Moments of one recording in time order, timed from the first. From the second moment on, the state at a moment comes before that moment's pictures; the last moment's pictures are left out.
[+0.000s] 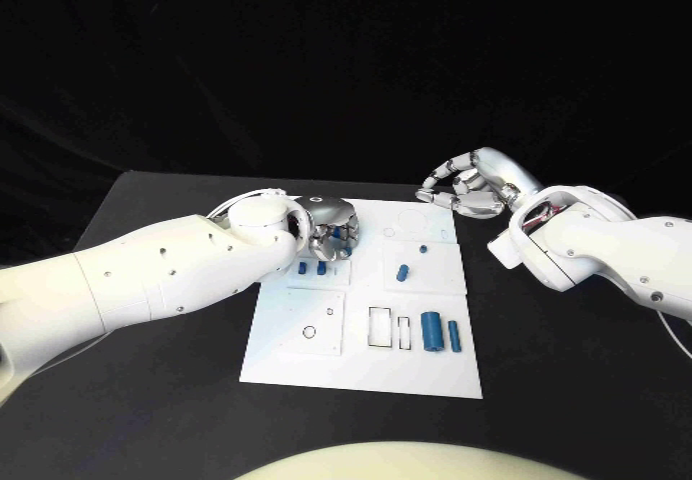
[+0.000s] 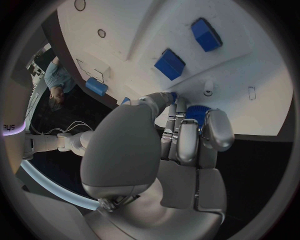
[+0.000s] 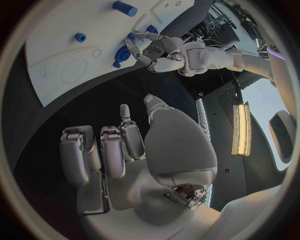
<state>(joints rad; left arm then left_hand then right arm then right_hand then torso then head) 1.26 -0.51 -0.08 1.29 -1.58 -0.04 -0.10 1.48 -0.27 0.55 0.18 0.33 0.88 0.12 0.31 0.37 1.02 0.09 0.35 0.16 1.44 0.01 1.42 1.15 0.10 1.35 0.10 1.30 1.18 1.32 -0.98 -0.13 1.64 -0.94 -0.55 0.02 1.26 -0.12 0.14 0.29 0.28 0.88 0.15 0.31 0.46 1.40 0.07 1.39 1.31 1.47 0.00 1.55 1.31 0.01 1.46 0.11 1.53 1.31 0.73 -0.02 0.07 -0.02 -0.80</state>
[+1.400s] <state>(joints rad) 1.25 -0.53 -0.09 1.30 -1.55 -0.12 -0.07 1.45 -0.25 0.59 0.11 0.32 0.97 0.14 0.30 0.37 1.13 0.08 0.26 0.13 1.45 0.00 1.44 1.16 0.10 1.36 0.09 1.31 1.20 1.32 -0.98 -0.13 1.64 -0.94 -0.55 0.02 1.26 -0.12 0.14 0.29 0.28 0.88 0.15 0.31 0.47 1.40 0.07 1.39 1.31 1.47 0.00 1.55 1.31 0.01 1.46 0.11 1.53 1.31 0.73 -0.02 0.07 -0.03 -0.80</state>
